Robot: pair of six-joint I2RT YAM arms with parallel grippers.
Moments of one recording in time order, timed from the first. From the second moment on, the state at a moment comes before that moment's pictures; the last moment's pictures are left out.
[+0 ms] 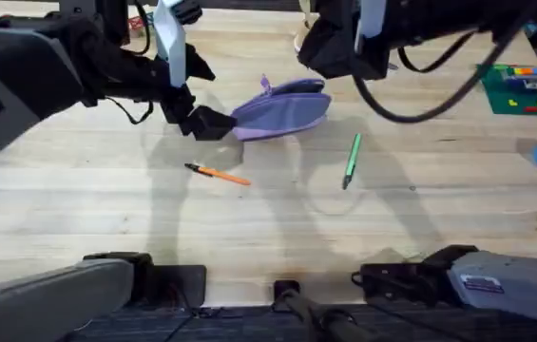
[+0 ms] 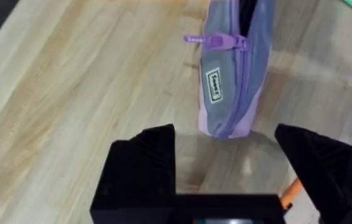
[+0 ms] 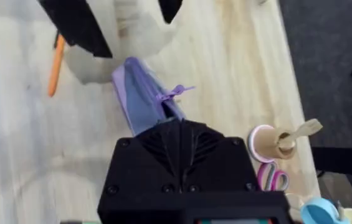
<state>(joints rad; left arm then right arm) -0.01 1.40 0.93 -0.57 0.69 0.94 0.40 1.42 1.38 -0.81 -0.44 -0.96</state>
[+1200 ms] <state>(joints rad) -0.01 1.30 0.93 -0.60 0.72 0.94 0.40 1.82 1.45 -0.81 -0.41 -1.17</state>
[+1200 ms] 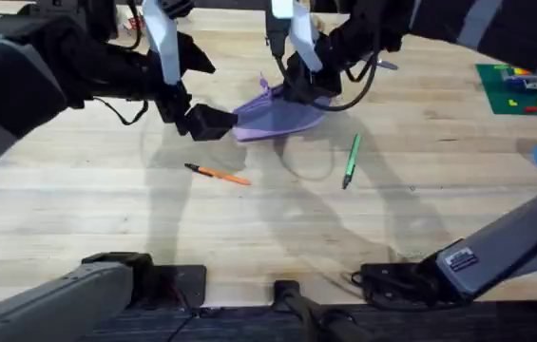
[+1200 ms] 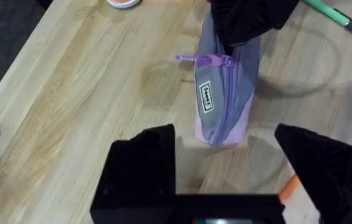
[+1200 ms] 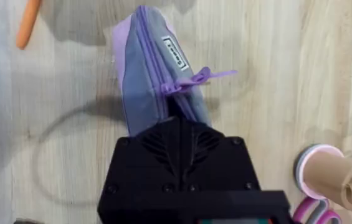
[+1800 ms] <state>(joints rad) -0.01 1.30 0.93 -0.60 0.71 0.94 0.40 1.85 1.45 -0.81 -0.41 -1.18</state>
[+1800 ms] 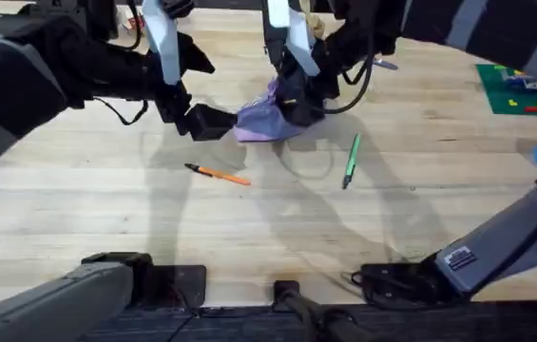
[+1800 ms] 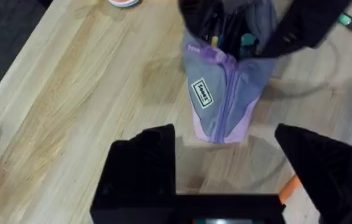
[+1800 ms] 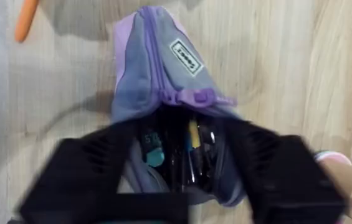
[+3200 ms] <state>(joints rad) -0.01 1.30 0.93 -0.60 0.71 0.94 0.42 1.37 1.45 -1.05 -0.11 -0.69</state>
